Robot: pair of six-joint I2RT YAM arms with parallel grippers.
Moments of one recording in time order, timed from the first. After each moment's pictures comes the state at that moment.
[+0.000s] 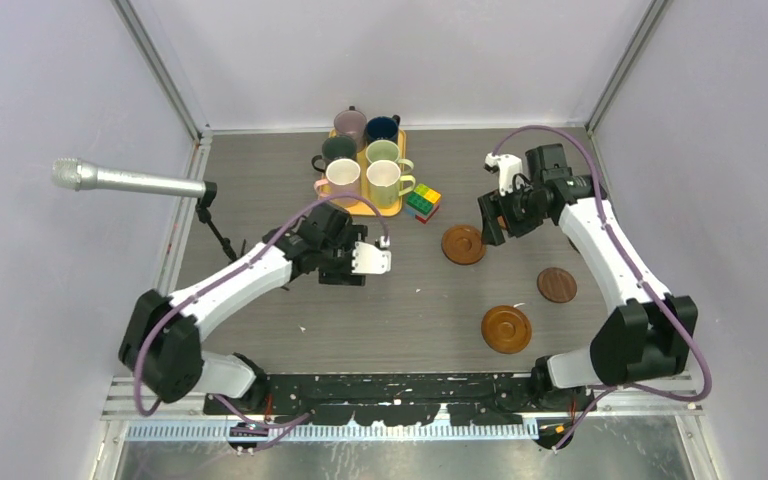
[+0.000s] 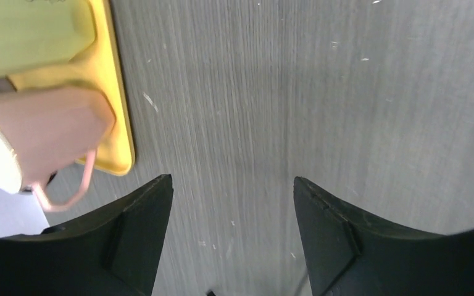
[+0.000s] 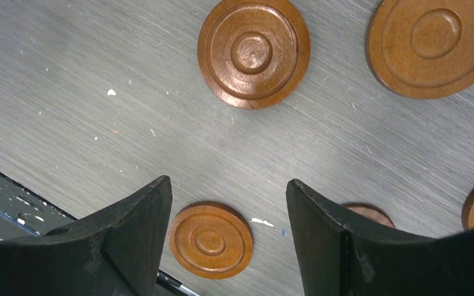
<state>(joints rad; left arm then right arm) -0.64 1.33 0.99 -0.62 0.11 1.01 0.14 1.37 1.24 -0.92 -0.32 -0.28</state>
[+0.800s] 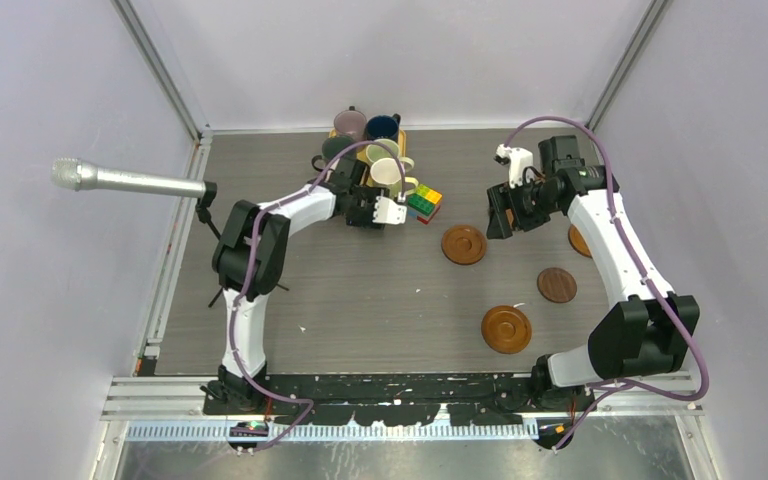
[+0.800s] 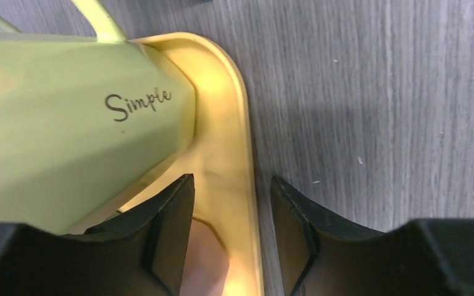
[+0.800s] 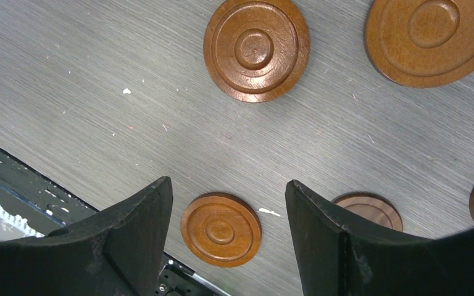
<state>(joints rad) -0.46 2.07 1.45 -0.31 0.33 1.31 0.08 1.42 1.34 -1.00 -0.39 -0.28</state>
